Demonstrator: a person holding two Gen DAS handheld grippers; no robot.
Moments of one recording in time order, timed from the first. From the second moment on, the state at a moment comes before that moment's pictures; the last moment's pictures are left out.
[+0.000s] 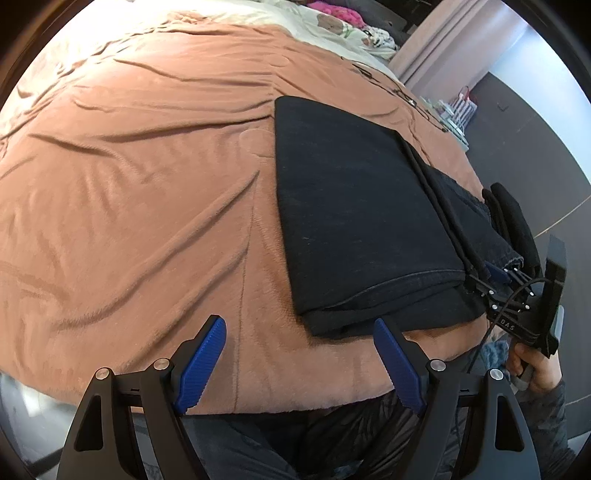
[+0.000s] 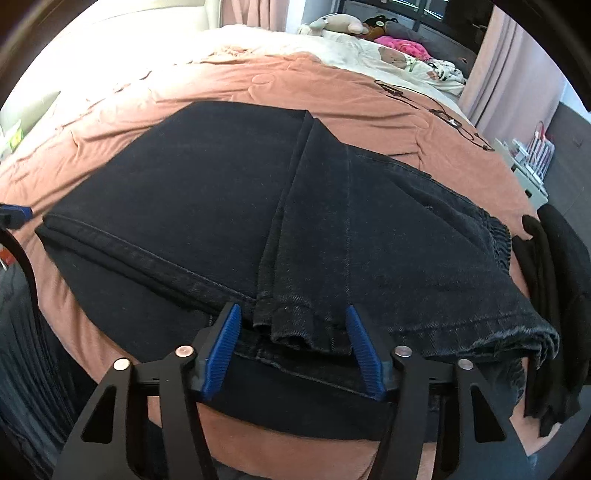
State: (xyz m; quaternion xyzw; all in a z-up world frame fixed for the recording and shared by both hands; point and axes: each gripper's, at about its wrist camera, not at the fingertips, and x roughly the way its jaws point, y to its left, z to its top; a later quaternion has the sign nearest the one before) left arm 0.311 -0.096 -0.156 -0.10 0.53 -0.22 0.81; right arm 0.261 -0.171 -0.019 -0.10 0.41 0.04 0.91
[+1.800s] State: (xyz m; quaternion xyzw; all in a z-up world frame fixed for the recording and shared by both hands) left arm 0.340 -0.073 -0.156 -0.12 0.52 -0.17 0.83; right arm 0.379 -0.278 0.031 -0.10 0.40 -0.09 0.91
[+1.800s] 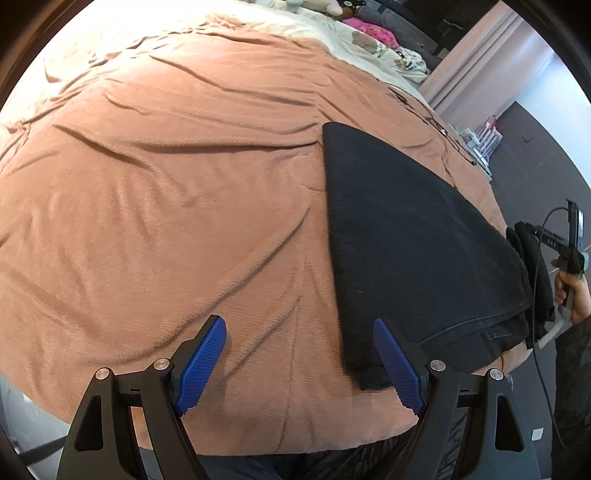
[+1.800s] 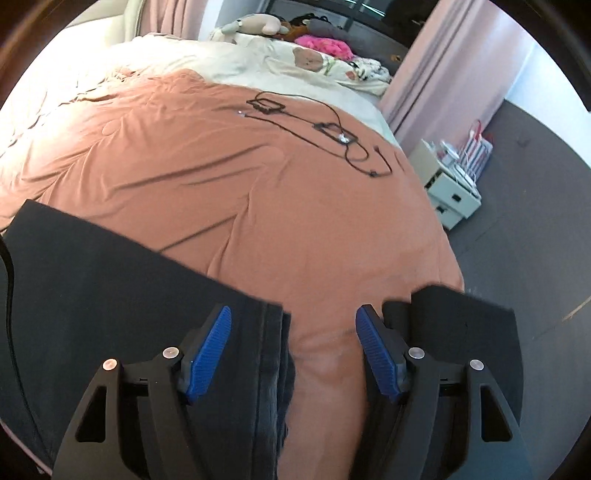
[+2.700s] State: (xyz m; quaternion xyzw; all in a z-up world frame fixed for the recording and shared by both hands) left arm 0.321 -0.139 -0.157 -0.02 0.52 -0.20 0.83; right arm 0.219 -0.366 -0.017 0.29 0.37 0.03 0.88
